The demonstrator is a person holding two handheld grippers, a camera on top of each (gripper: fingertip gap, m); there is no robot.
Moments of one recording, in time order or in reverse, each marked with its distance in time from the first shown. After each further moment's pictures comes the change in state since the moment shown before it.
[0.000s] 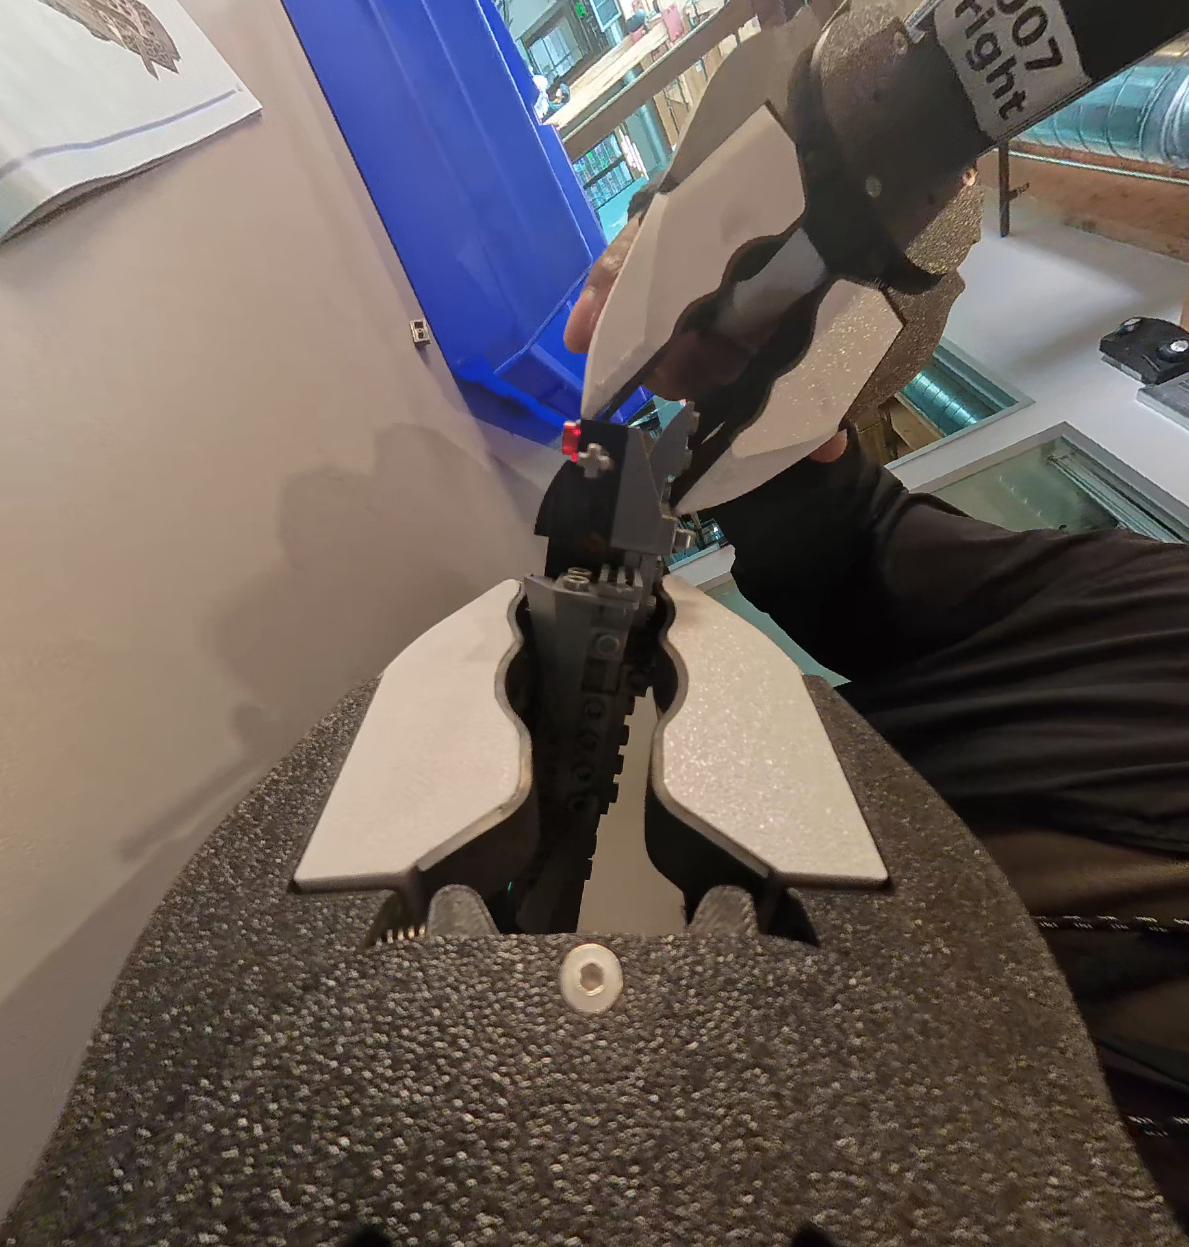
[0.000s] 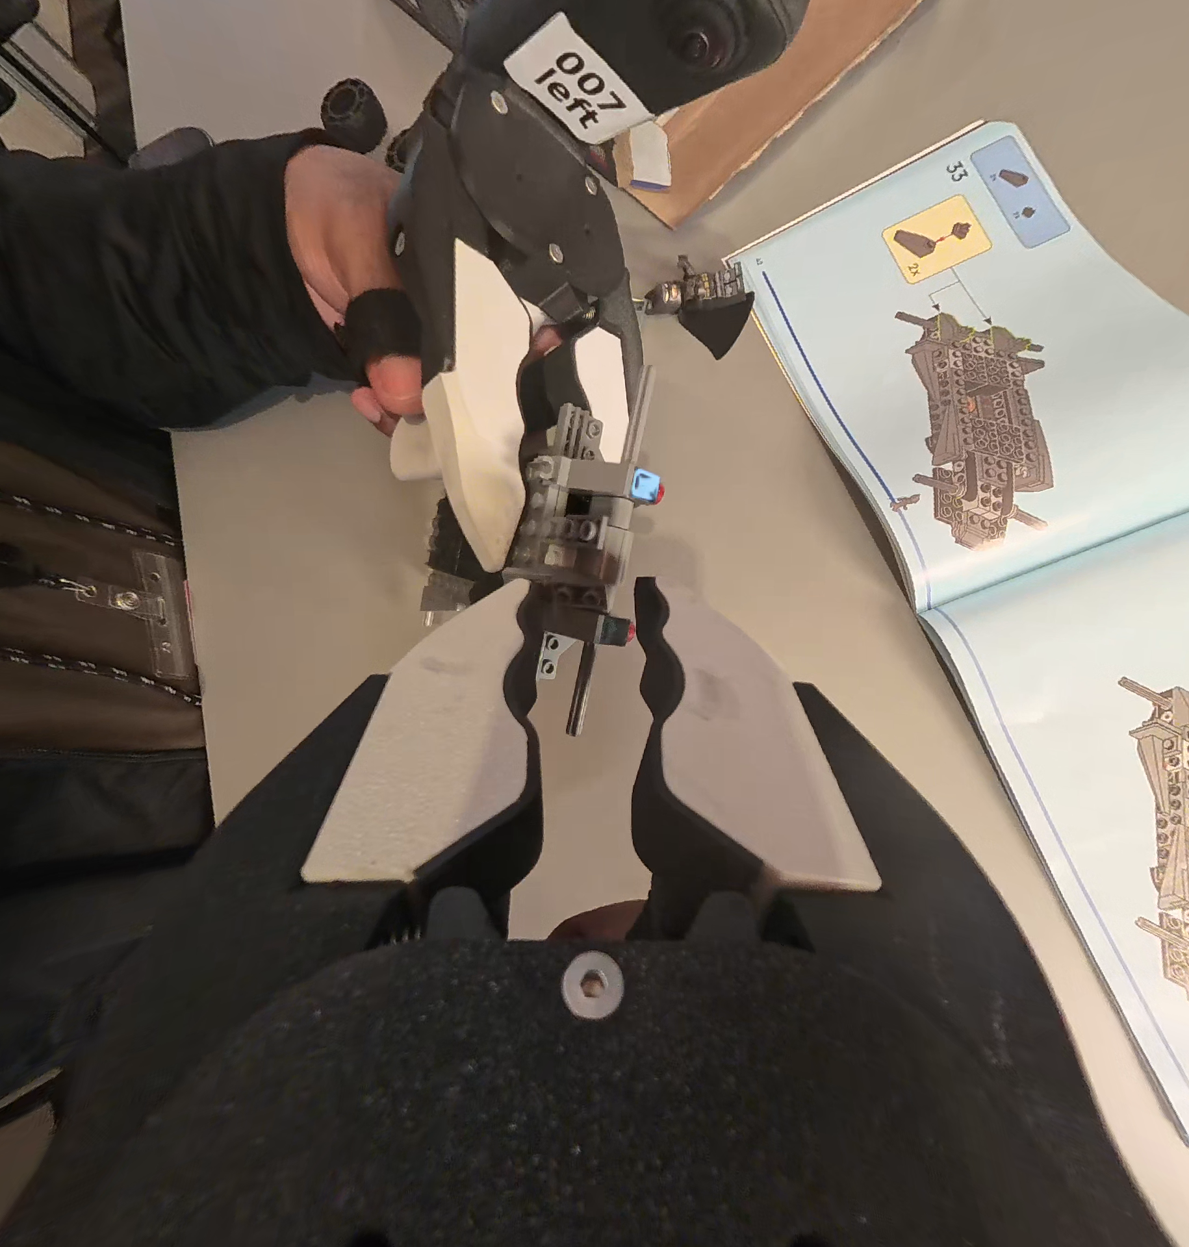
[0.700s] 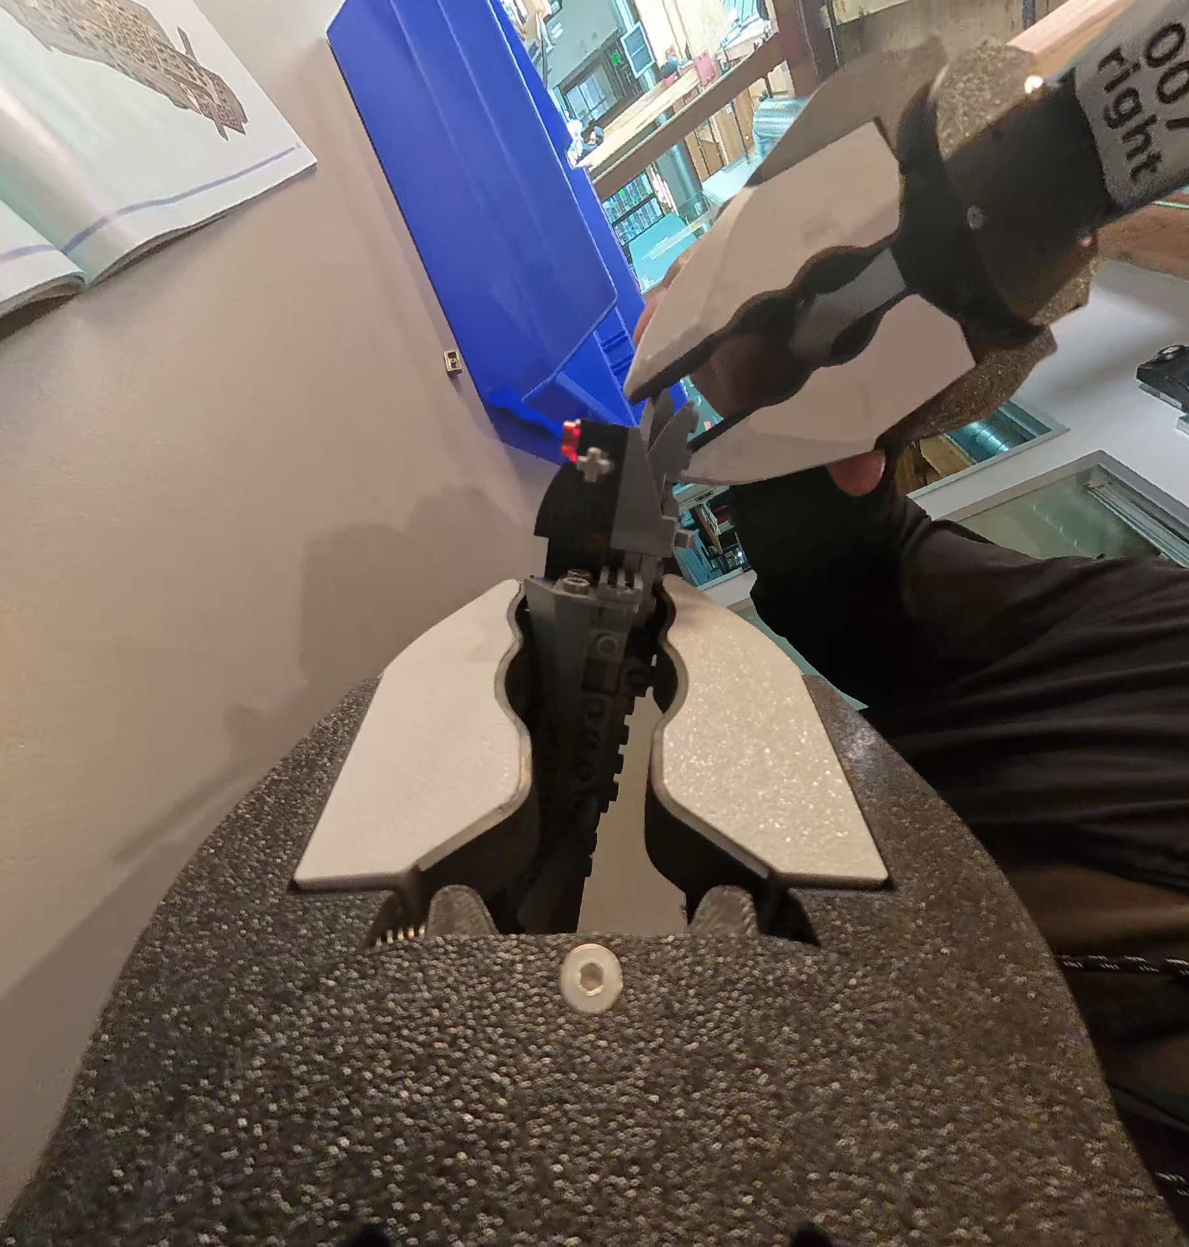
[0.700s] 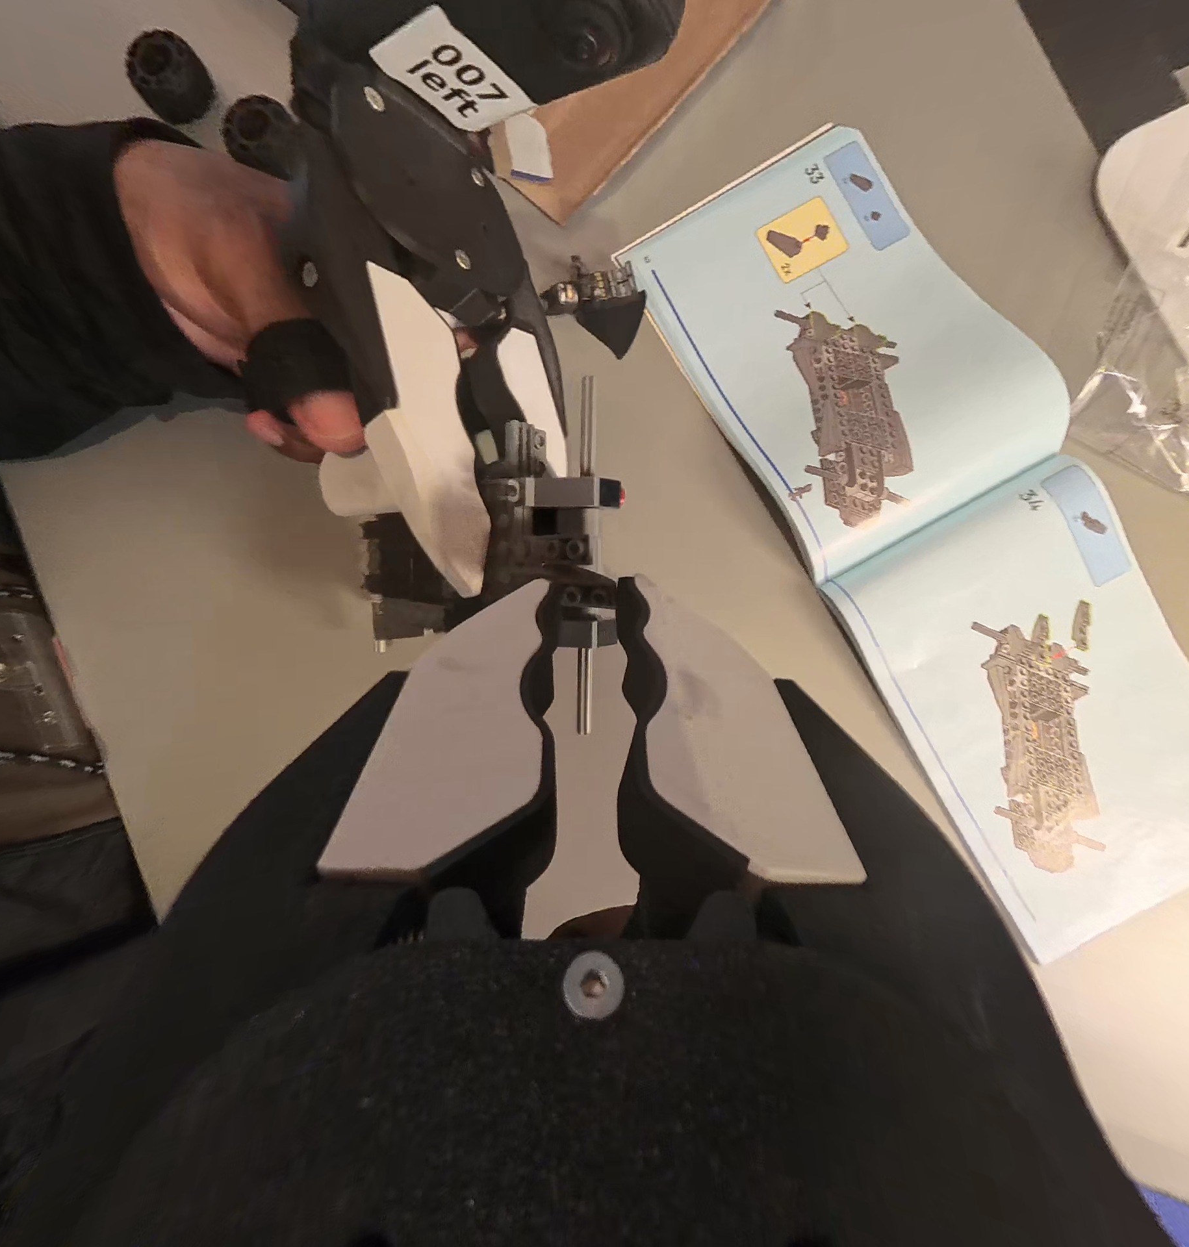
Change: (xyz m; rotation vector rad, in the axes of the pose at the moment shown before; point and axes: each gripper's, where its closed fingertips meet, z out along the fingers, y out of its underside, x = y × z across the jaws) left arm -0.004 -0.007 -0.004 0.042 -0.048 0.004; right arm 0.013 -0.012 -0.005 -0.070 0.235 0.003
